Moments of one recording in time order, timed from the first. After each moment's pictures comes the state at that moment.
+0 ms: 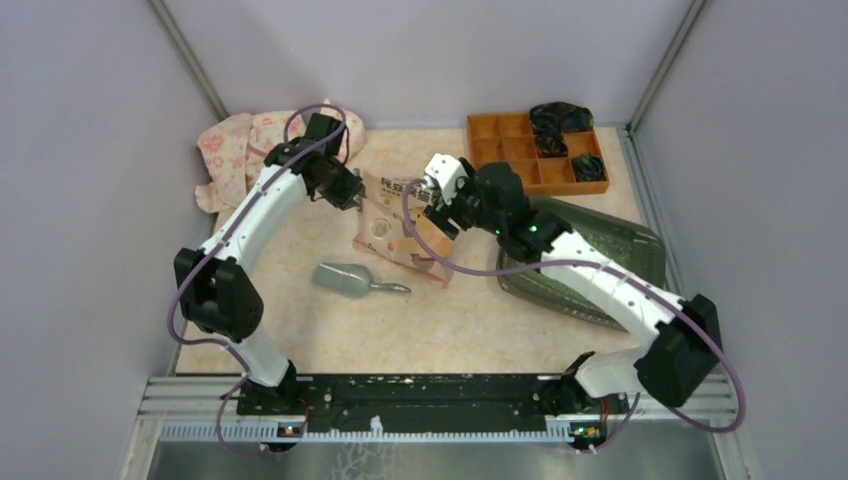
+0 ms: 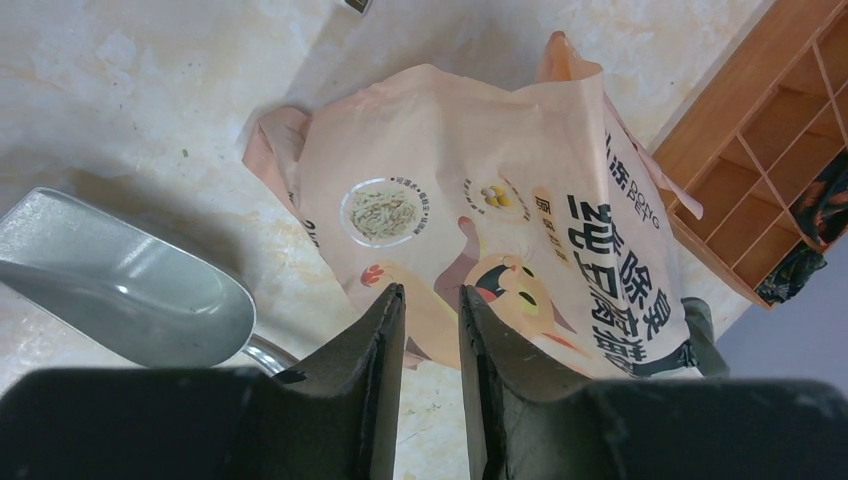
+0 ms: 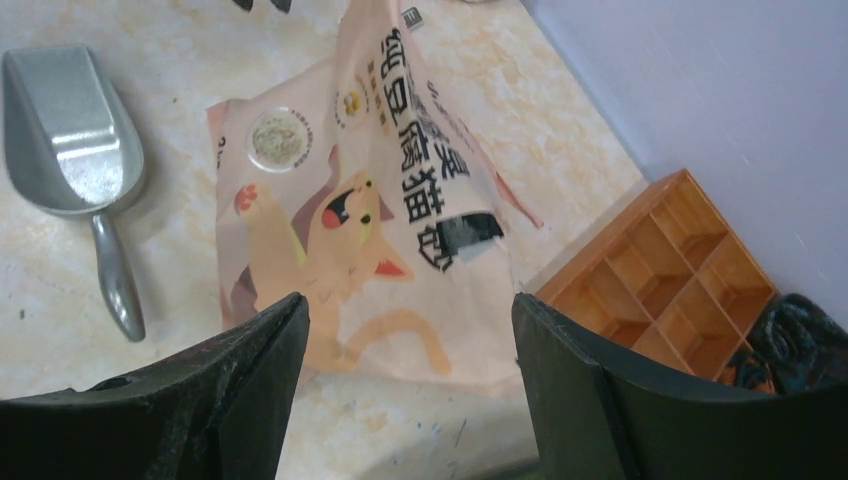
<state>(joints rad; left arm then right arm) -0.34 1.70 1.61 -0.92 -0.10 -1.08 0.72 1.27 1.09 -0.19 -0.05 -0.40</state>
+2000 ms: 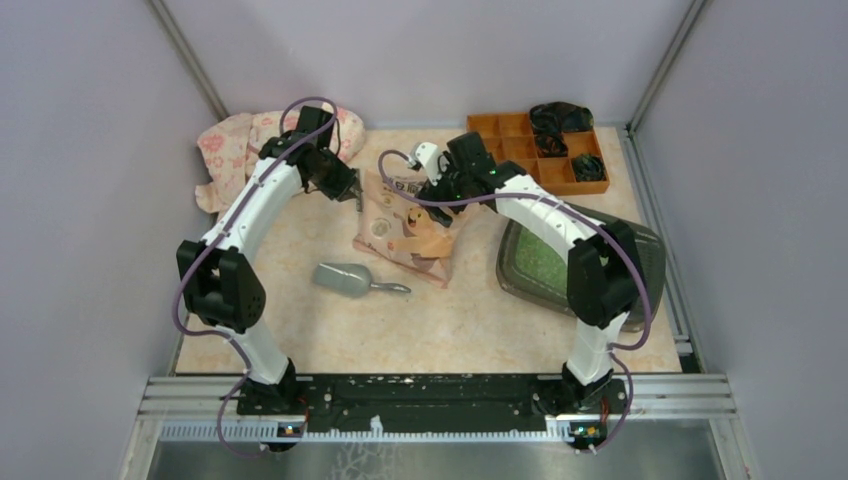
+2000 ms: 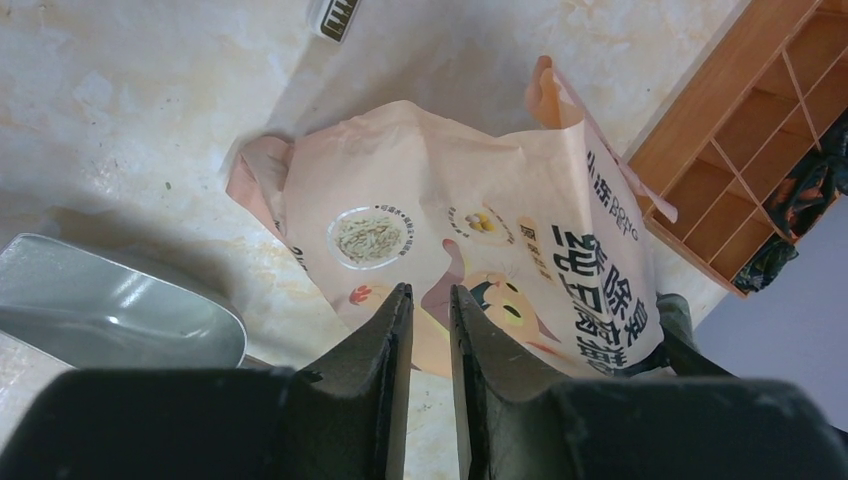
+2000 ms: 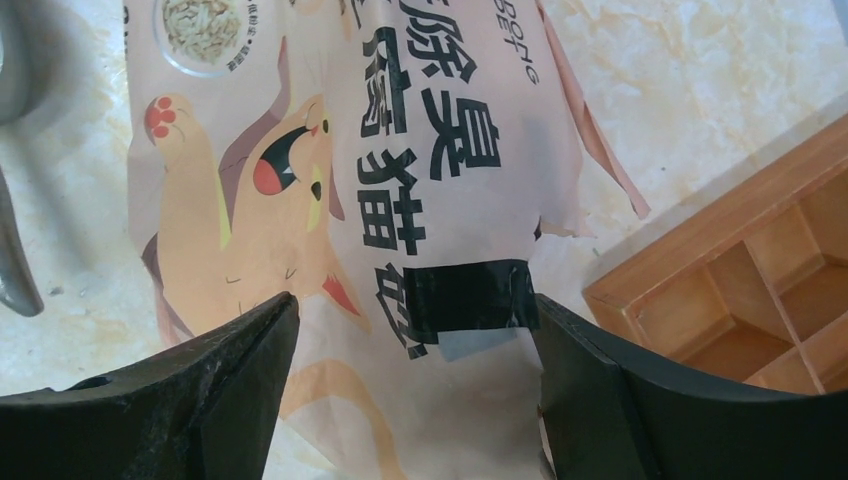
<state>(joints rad) -0.28 1.75 1.65 -0.90 -0.01 -1.03 0.57 1.81 1.52 -0.49 -0.23 -0.47</state>
